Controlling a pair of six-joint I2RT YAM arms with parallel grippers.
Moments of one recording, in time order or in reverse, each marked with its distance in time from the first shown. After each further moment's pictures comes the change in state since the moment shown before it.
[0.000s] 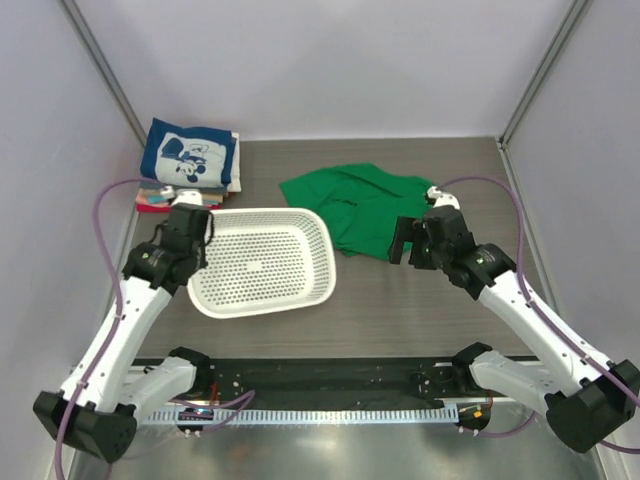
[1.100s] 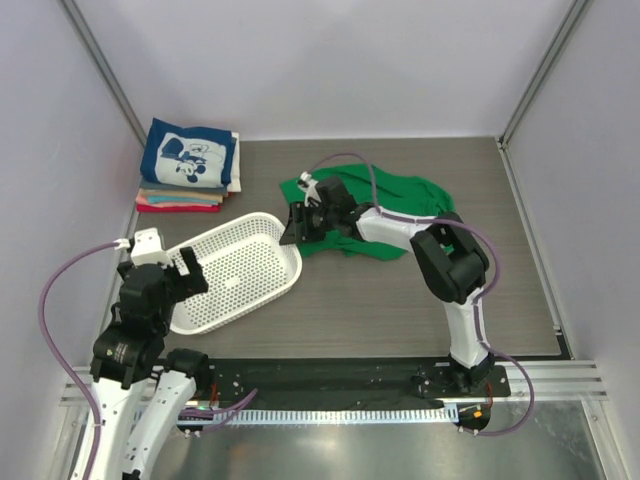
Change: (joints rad) left arm 0.135 -0.566 -0.245 0.121 0.159 -0.016; right arm 0.184 1.046 0.484 0.661 -0.675 0.045
